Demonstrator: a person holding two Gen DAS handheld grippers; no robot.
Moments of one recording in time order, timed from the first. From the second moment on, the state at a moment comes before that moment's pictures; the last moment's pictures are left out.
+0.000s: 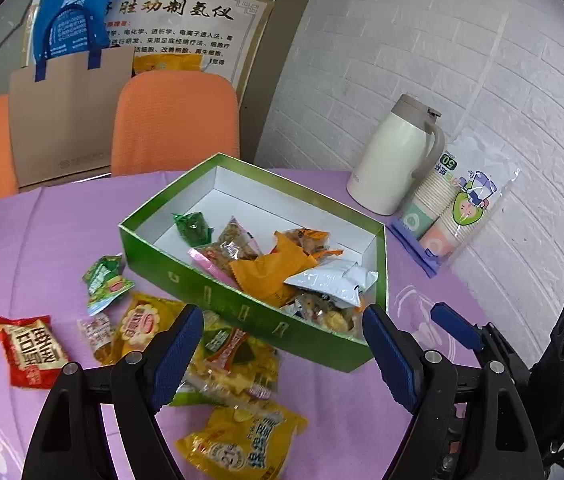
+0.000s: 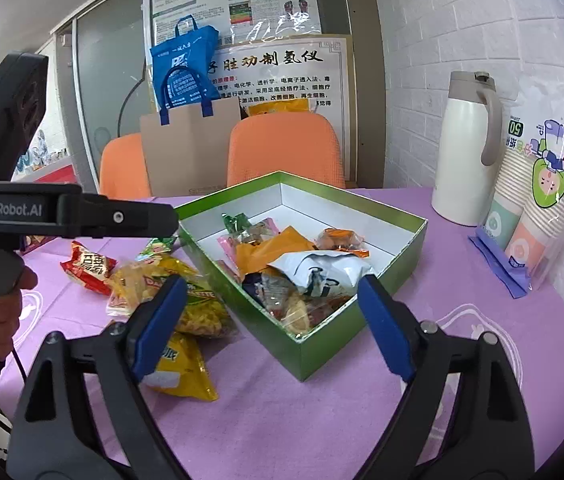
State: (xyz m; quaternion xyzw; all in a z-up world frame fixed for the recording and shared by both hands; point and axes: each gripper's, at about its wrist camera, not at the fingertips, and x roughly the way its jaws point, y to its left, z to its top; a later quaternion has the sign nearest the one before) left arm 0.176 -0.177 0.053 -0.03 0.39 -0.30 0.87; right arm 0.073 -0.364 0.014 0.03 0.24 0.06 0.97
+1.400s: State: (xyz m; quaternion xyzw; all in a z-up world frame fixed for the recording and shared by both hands) left arm 0.128 -0.102 -0.020 -0.10 0.46 -0.35 0.81; right arm 0.053 -0.297 -0.044 0.02 0.37 0.17 0.91
